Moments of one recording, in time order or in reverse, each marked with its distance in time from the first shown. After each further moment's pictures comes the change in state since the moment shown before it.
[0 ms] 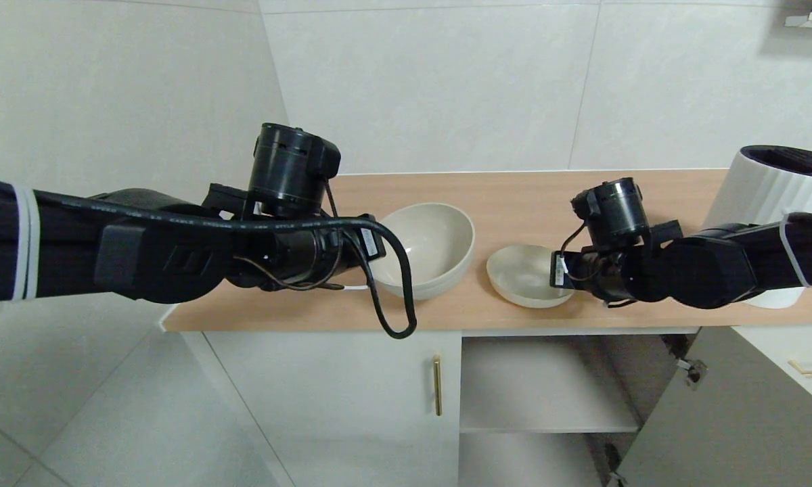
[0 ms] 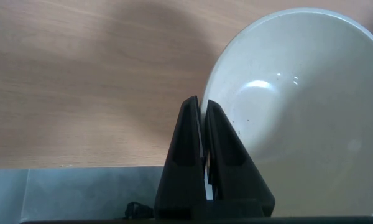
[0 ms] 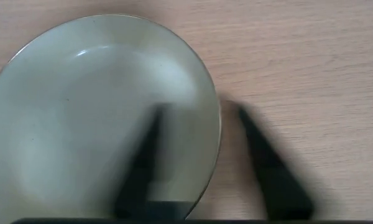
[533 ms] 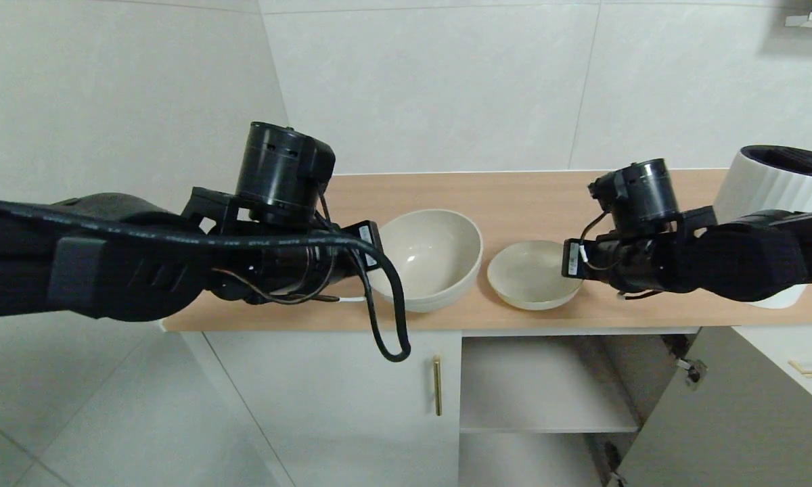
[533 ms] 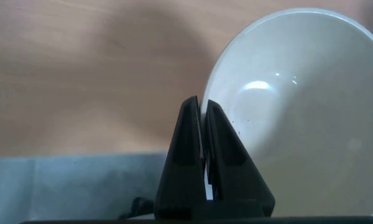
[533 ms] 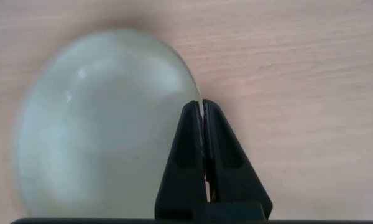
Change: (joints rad) left arm -0.042 -0.064 0.063 -0.001 -0.001 0.051; right arm -0.014 -0.097 0.030 0.019 0.059 0.003
